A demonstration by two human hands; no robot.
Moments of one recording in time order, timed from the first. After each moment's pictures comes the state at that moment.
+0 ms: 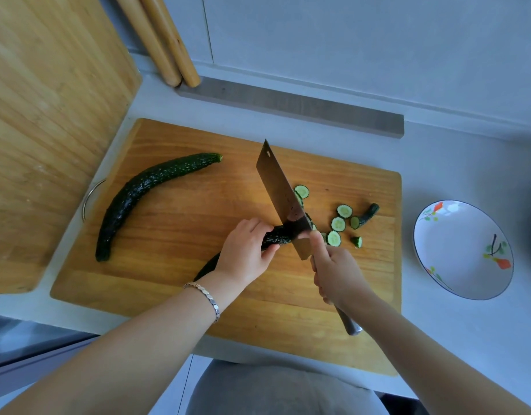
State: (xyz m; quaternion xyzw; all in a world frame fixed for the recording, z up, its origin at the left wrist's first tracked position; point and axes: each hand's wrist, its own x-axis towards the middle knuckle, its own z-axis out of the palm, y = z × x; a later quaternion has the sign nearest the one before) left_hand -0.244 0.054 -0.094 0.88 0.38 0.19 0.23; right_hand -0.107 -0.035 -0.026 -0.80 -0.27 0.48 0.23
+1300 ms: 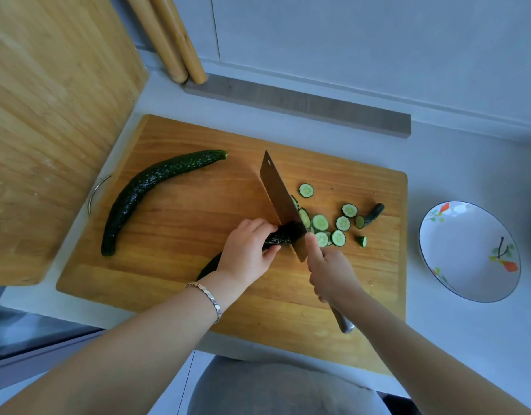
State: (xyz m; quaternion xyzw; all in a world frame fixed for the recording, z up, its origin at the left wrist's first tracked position) left_hand -0.248 0.052 -0.092 0.88 0.38 0.18 0.24; right_hand -0.115 -0.032 -0.039 -0.81 -0.28 0.47 0.21
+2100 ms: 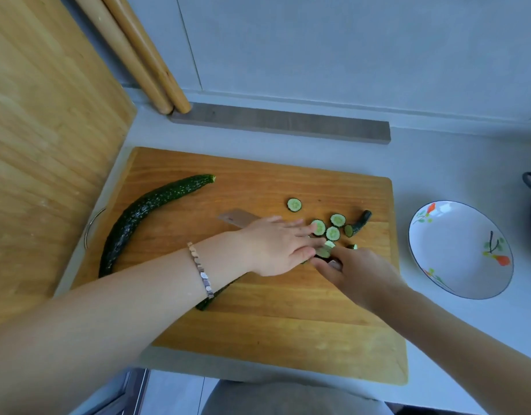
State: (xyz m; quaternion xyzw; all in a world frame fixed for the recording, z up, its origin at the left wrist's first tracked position) left_hand -0.190 0.087 -0.007 0.94 0.12 -0.26 0.20; right_hand -0.064 -0.043 -0.002 -0.81 -0.52 0.27 -0.03
